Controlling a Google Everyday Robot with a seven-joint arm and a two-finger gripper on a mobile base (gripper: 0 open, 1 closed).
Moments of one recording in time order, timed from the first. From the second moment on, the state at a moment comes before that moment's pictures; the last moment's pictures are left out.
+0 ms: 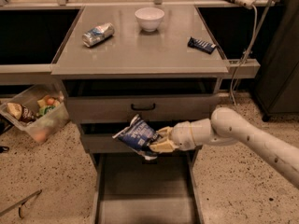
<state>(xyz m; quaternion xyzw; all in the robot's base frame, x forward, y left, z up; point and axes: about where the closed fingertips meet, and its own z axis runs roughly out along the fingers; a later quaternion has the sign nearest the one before) 0.550 -0.028 0.608 -0.52 0.66 0.40 0.37</state>
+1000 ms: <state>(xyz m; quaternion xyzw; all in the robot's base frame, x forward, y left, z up) 0.551 -0.024 0.696 -0.54 0.63 0.40 0.39</state>
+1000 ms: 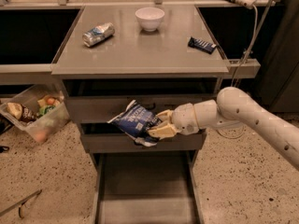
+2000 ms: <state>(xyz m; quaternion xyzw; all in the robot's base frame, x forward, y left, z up) 0.545 -0.001 0.892 -0.60 0.55 0.39 0.44</state>
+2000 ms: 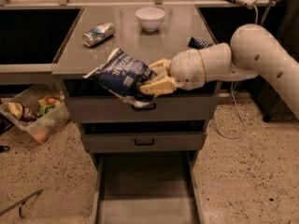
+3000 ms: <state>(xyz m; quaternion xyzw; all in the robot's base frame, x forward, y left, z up) 0.678 0.059 0.940 -0.65 0.44 0.36 0.51</state>
